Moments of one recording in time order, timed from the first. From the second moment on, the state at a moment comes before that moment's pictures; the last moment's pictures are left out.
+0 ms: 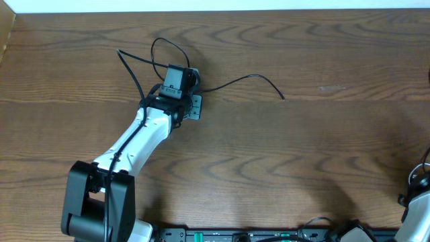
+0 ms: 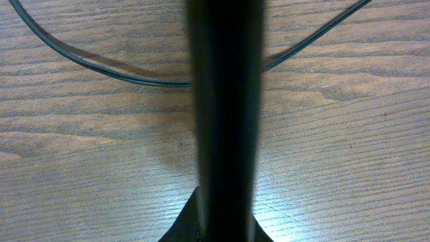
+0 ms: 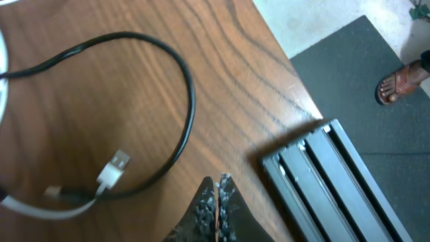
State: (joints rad) left arm -0.30 1.65 1.04 -0.44 -0.01 -0.11; right arm -0.91 1.11 0.58 -0.76 0.49 1.15
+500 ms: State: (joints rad) left arm -0.30 1.65 1.04 -0.44 -0.01 -0.11; right arm -1.03 1.40 0.56 -0.54 0.48 1.11
